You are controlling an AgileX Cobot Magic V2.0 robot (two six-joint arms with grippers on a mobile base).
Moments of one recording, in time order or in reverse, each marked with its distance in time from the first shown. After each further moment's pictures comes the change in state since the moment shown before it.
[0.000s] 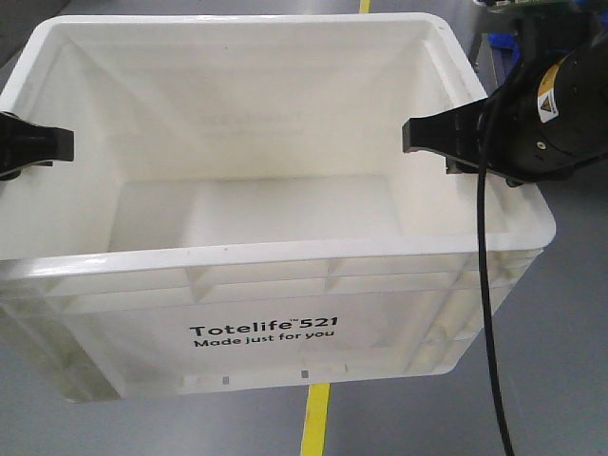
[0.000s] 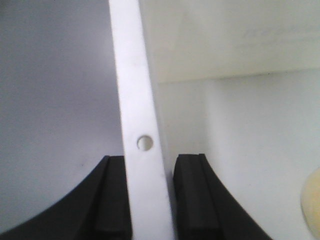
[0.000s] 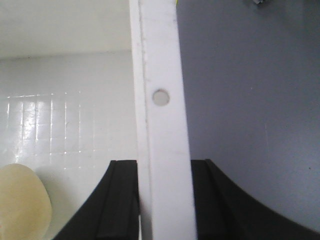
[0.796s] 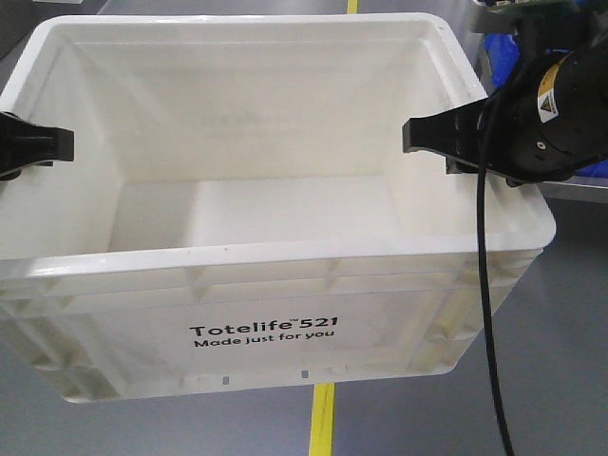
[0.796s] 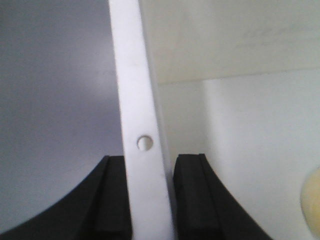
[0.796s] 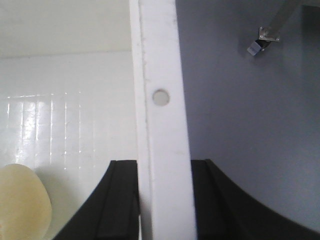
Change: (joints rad) left arm 0.000 0.000 0.000 0.000 0.000 0.000; right arm 0.000 0.000 0.000 0.000 -0.001 0.000
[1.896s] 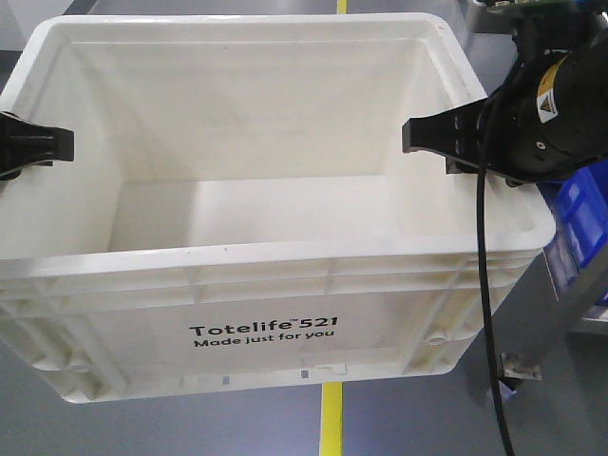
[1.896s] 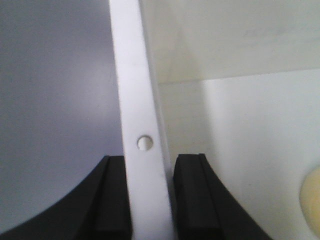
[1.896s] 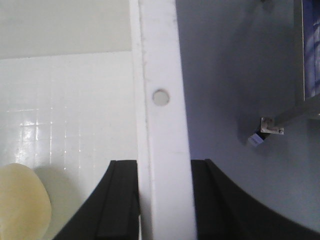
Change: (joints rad) left arm 0.000 0.000 0.000 0.000 -0.001 0.000; right arm 0.000 0.000 0.000 0.000 0.000 0.000
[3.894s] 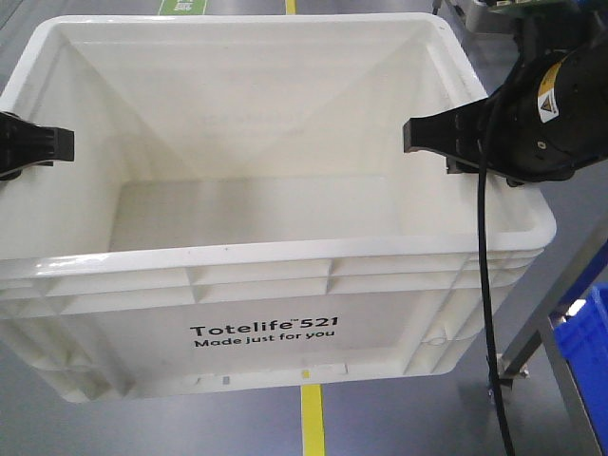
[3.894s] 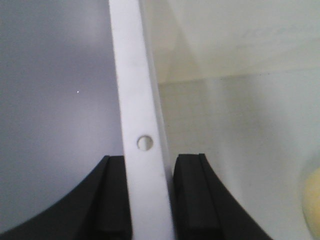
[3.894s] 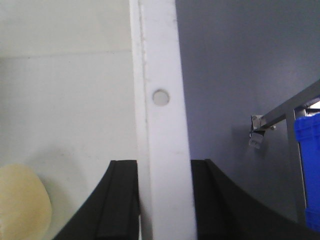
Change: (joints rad) left arm 0.000 0.000 0.000 0.000 0.000 0.001; right arm 0.000 0.000 0.000 0.000 0.000 0.000
